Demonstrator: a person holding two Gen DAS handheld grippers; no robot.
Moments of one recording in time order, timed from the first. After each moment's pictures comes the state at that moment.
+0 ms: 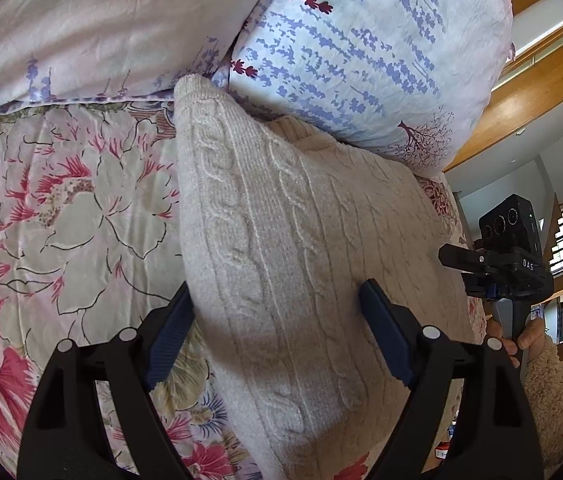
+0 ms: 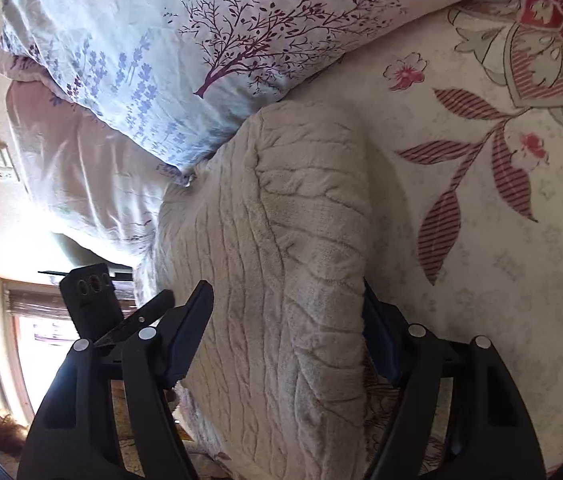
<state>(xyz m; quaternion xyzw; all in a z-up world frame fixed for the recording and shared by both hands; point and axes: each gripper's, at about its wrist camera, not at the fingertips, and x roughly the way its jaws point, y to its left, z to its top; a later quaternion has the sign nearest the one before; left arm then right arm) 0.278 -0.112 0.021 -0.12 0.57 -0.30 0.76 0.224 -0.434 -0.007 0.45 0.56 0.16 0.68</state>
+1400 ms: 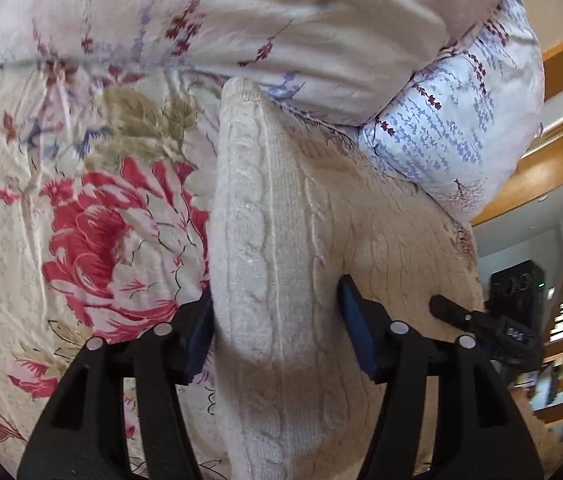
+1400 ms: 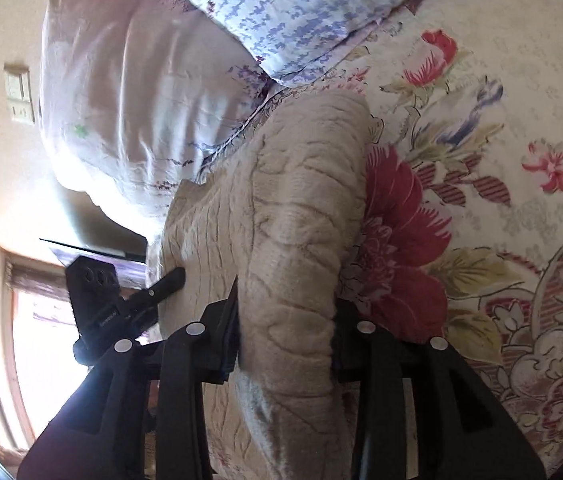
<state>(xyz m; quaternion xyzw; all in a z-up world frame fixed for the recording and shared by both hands) 0.248 0.006 0.028 -0.17 0.55 -0.20 0.79 0.219 -0.296 0.011 0.42 0.53 0.19 0.71</state>
